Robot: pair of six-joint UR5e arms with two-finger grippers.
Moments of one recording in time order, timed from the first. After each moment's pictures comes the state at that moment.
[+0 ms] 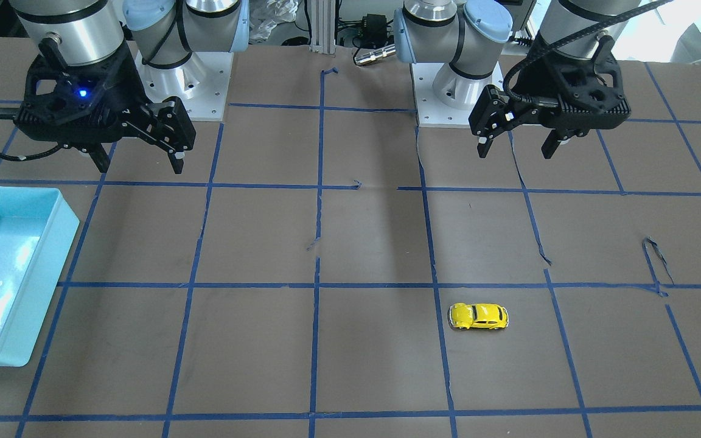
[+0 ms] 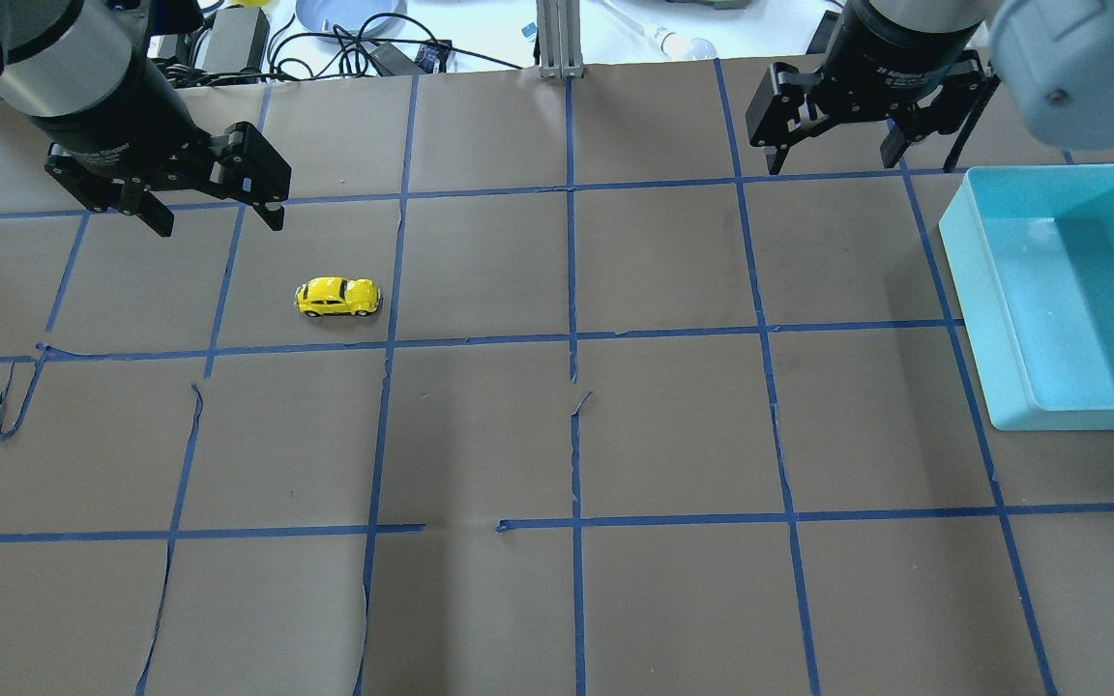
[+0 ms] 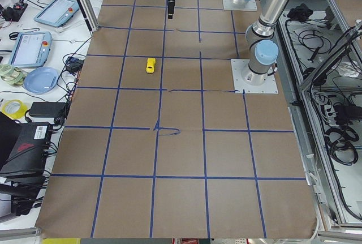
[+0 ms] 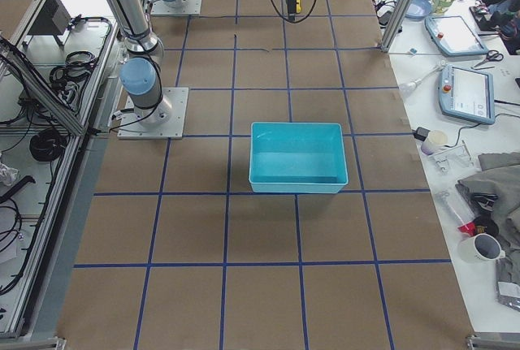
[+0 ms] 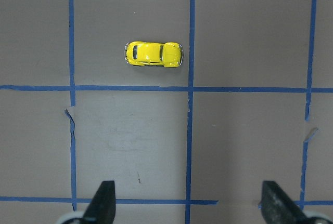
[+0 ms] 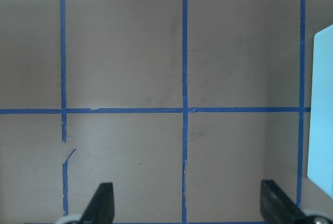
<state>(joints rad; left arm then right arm) -1.51 -1.52 -1.58 -1.53 1.57 0.04 1.62 -1.54 1.50 -1.65 -1.58 0.04</state>
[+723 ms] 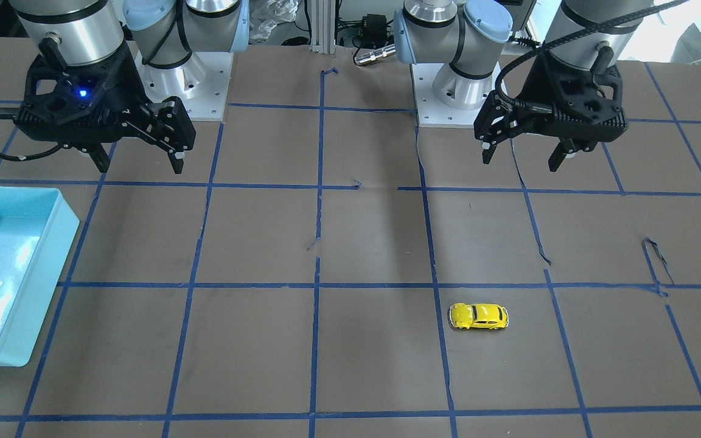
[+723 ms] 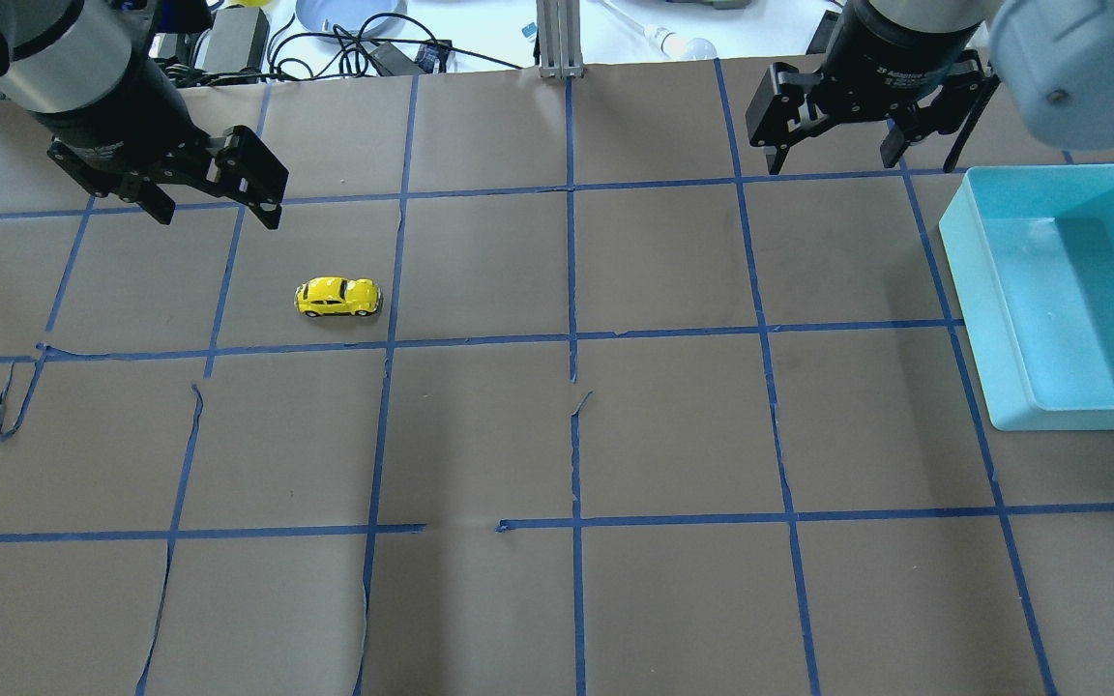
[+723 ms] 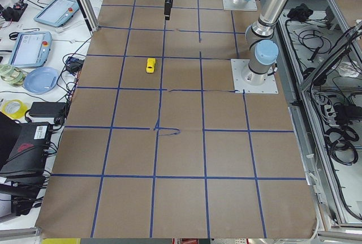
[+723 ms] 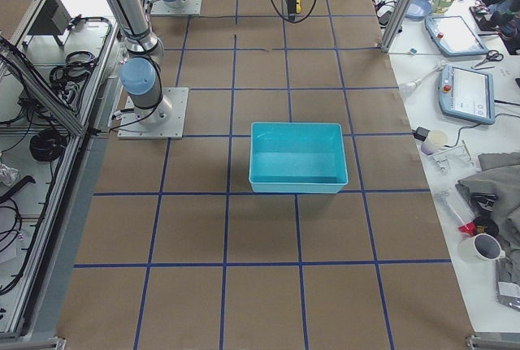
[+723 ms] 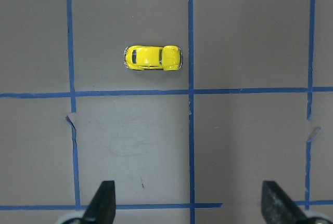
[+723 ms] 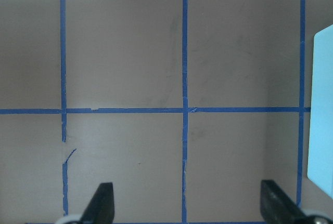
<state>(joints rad) -1.50 -1.54 -1.59 -1.49 1.57 0.27 1.62 -1.54 1.50 -1.65 -1.58 0.04</state>
